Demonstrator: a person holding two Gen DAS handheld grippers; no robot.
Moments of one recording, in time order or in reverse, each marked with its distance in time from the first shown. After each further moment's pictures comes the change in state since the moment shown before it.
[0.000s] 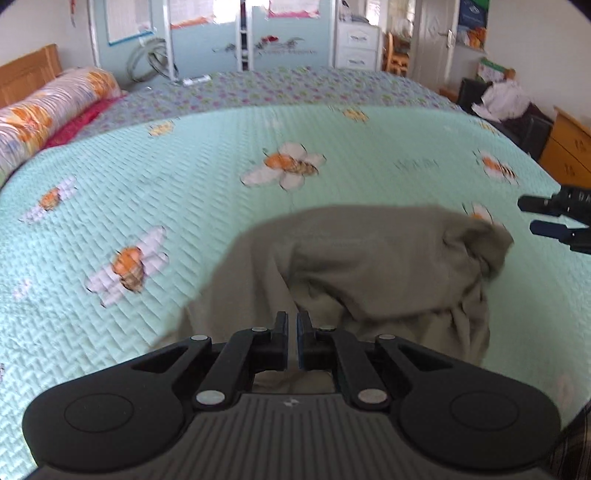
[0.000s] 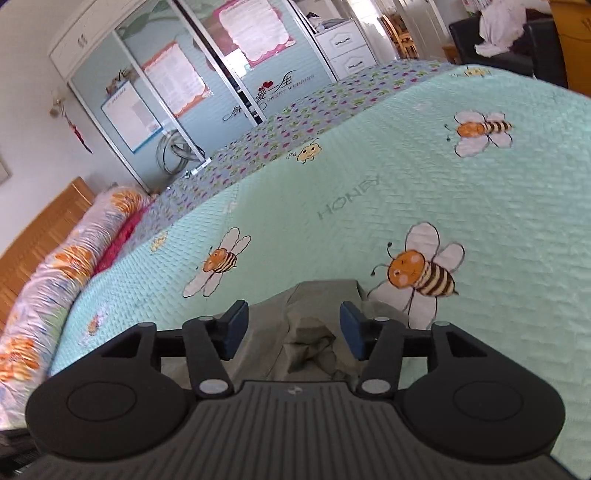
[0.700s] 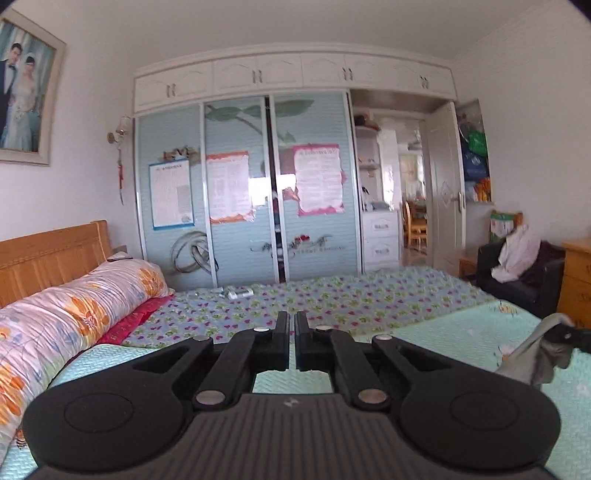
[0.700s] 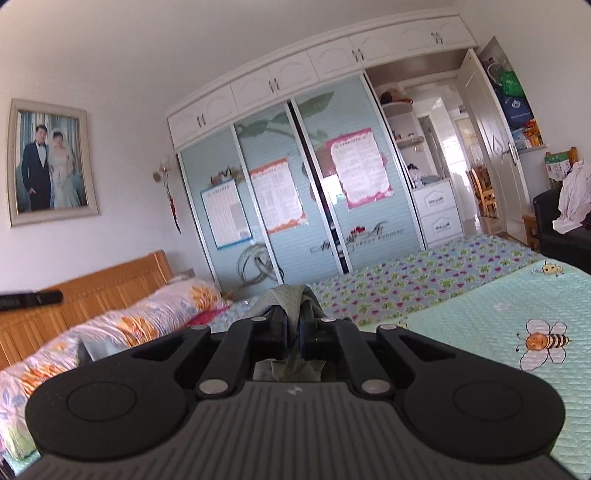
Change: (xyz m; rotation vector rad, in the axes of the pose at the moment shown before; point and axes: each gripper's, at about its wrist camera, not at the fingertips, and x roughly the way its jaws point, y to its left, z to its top) left arm -0.161 0.023 0.141 0.040 -0.614 0.158; right arm -0.087 0.113 0.081 -0.336 -0.418 0.178
